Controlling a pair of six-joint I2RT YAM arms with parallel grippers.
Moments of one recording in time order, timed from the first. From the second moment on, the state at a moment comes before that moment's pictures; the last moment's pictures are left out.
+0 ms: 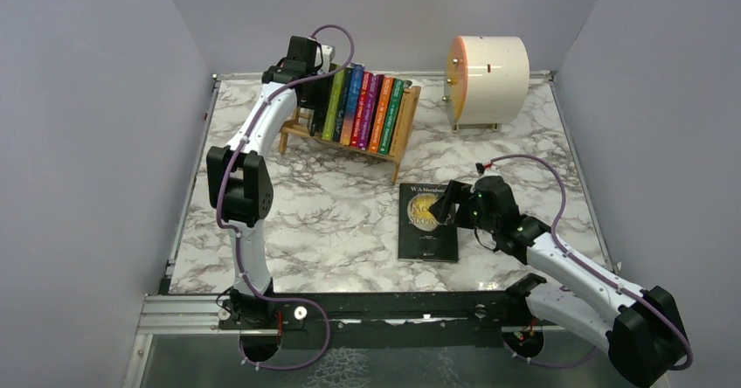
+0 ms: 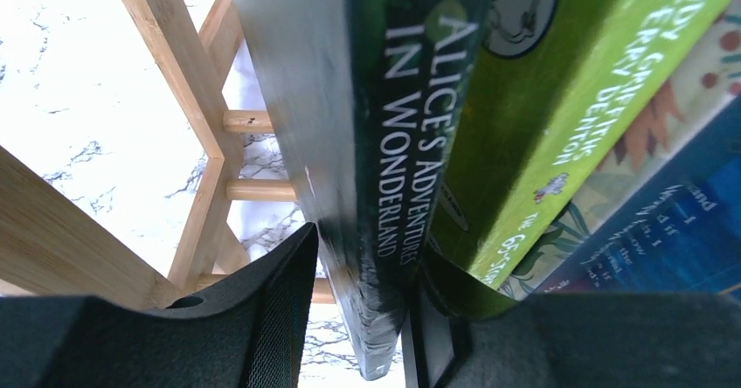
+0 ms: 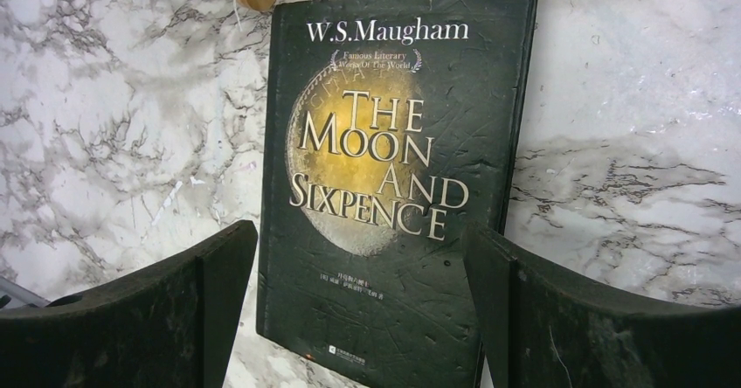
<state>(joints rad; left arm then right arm) -0.23 2.03 1.94 -0.77 0.04 0.02 0.53 0.92 0.44 -0.17 0.03 0.67</state>
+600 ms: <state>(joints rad) -0.23 1.95 1.90 -0.76 0.04 0.02 0.53 0.91 0.44 -0.16 0.03 0.67</state>
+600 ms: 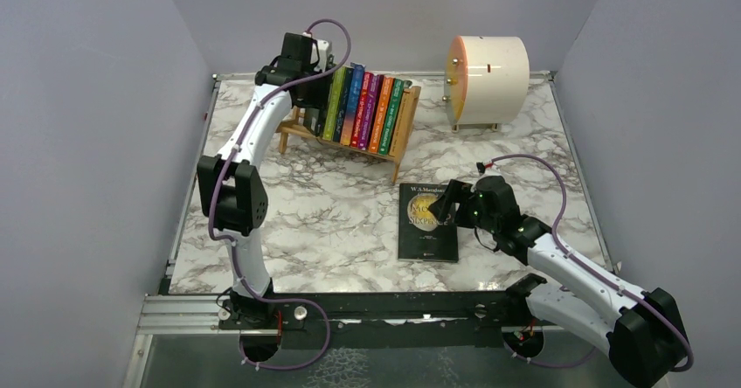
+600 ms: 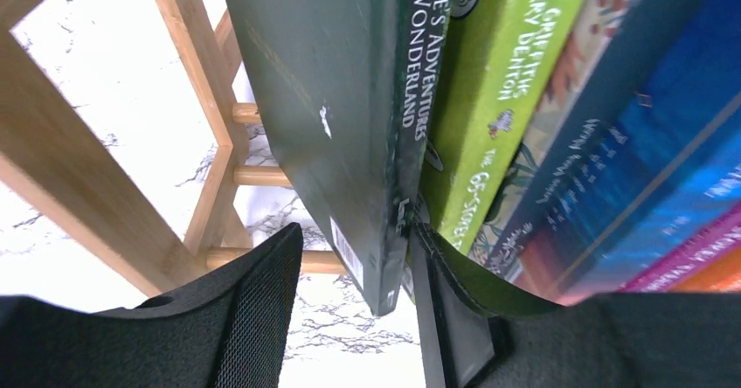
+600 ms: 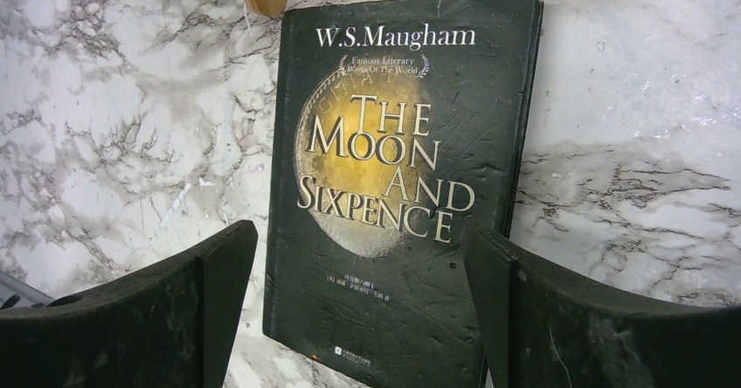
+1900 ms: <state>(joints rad) -0.66 1.37 1.00 -0.29 0.03 -0.40 0.53 1.12 0.54 -0.28 0.11 0.67</state>
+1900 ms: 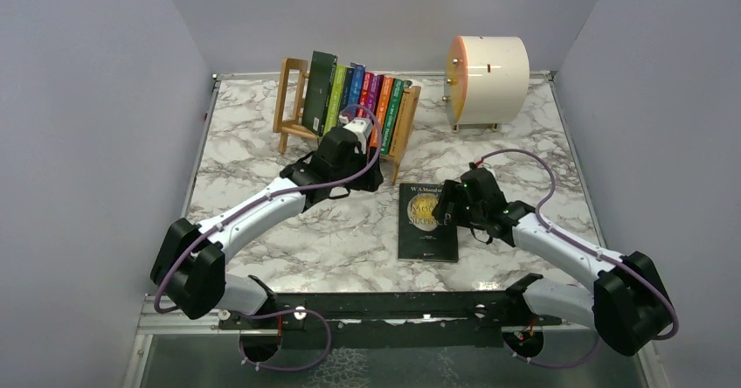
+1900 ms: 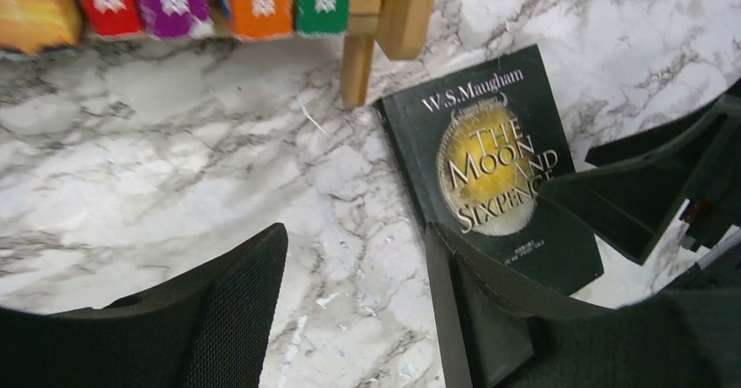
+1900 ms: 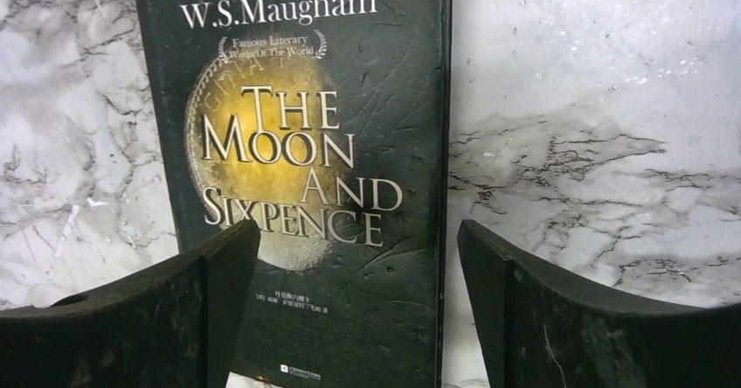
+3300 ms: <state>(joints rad) -0.88 1.68 0.76 0.27 0.05 -0.65 0.53 1.12 0.48 -0.18 0.08 0.70</state>
